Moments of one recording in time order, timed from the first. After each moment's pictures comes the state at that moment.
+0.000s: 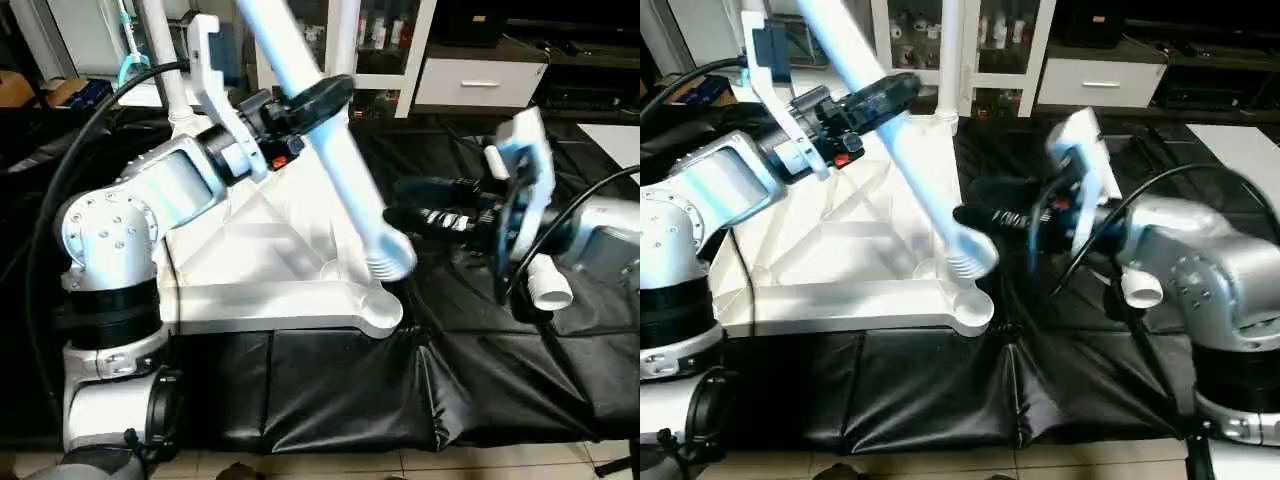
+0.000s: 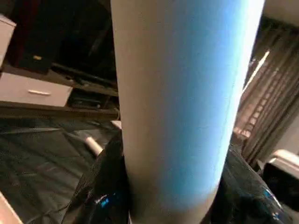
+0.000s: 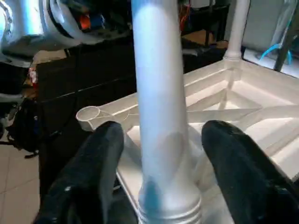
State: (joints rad) left arm -0.80 0.21 0.26 -0.08 -0.93 1.00 -0.30; right arm -0.58 -0.61 -0.10 -0.21 0.71 0.91 0.91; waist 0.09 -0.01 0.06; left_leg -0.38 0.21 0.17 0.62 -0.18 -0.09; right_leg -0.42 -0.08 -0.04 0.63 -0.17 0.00
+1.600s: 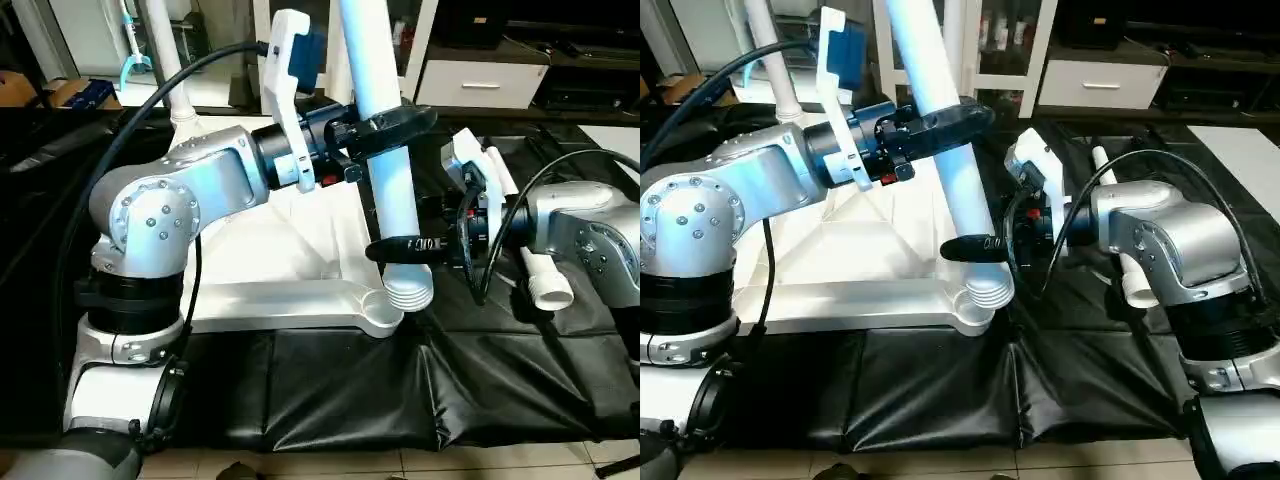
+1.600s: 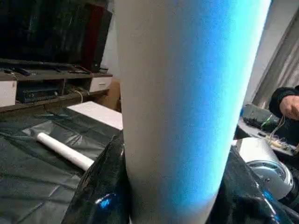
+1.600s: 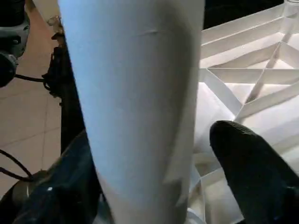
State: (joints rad) left arm -0.88 0.24 0.04 -0.11 -0.87 0.98 -0.50; right arm -0.72 -0.65 0.19 0.03 0.55 0.82 1.13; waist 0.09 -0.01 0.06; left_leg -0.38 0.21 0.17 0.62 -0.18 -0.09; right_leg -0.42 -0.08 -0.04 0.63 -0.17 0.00
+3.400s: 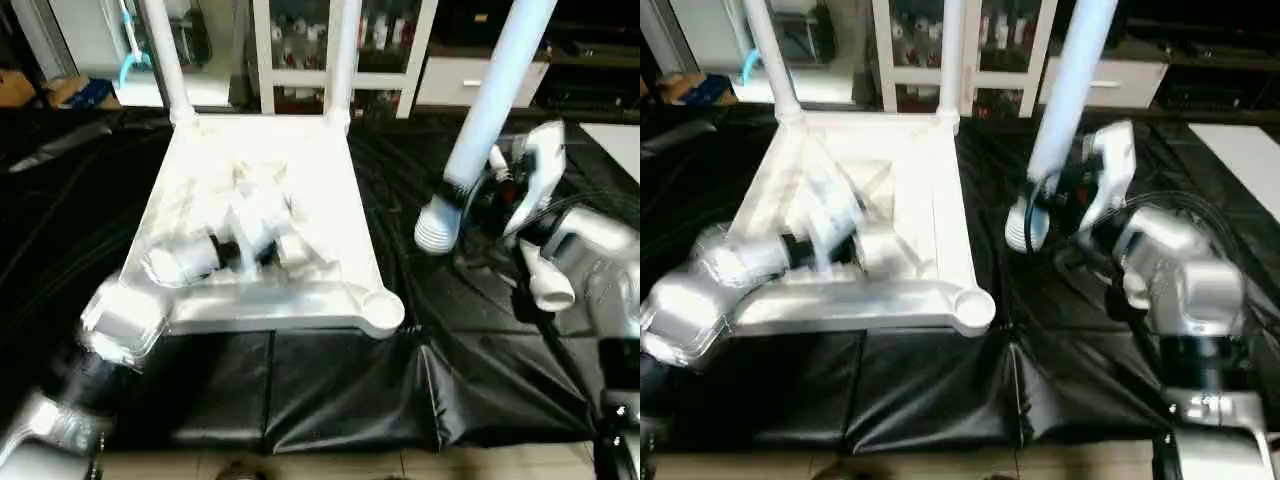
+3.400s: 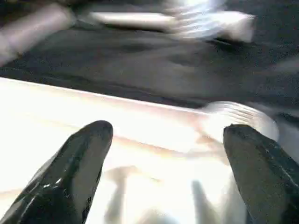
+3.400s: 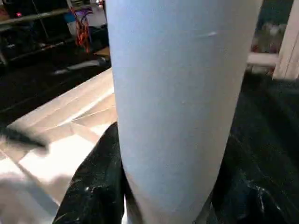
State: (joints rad) left arm -0.47 0.54 -0.35 0.03 -0.29 0.34 -0.87; right arm -0.54 -0.45 -0.15 0.18 0.49 0.58 0.74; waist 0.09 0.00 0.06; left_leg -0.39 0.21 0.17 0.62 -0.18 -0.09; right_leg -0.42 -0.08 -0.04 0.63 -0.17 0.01
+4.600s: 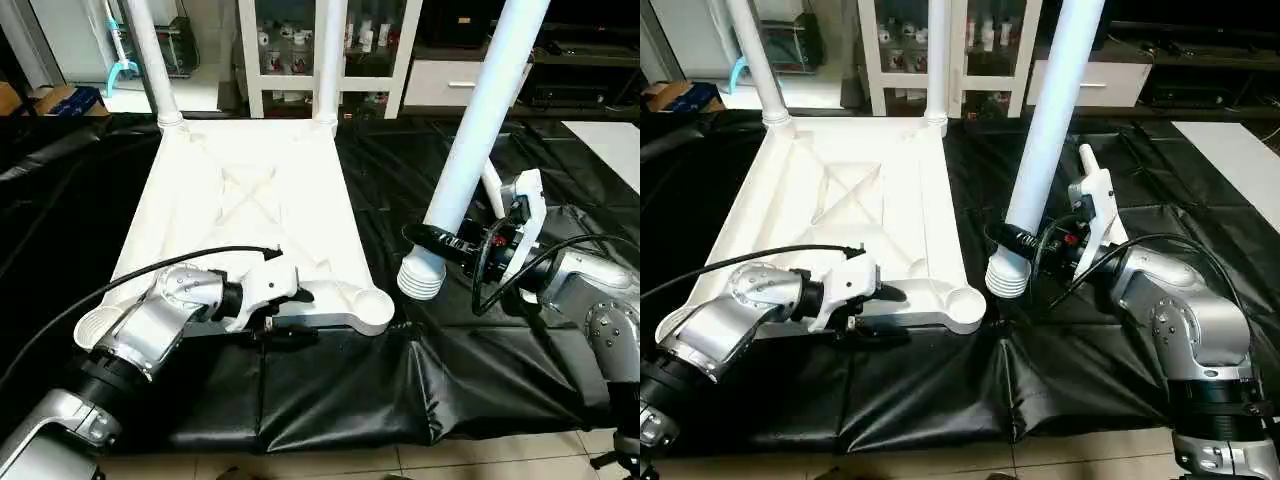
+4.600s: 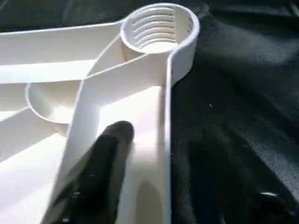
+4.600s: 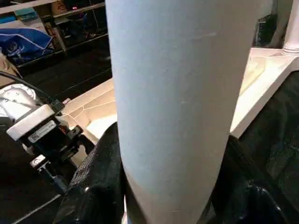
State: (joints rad) left arm -0.52 0.53 -0.45 0.38 -0.09 0.06 -1.09; right arm -0.39 -0.49 -0.10 -0.01 0.57 0.64 0.87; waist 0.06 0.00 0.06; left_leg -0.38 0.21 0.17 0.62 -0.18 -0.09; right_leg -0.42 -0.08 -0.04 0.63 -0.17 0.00
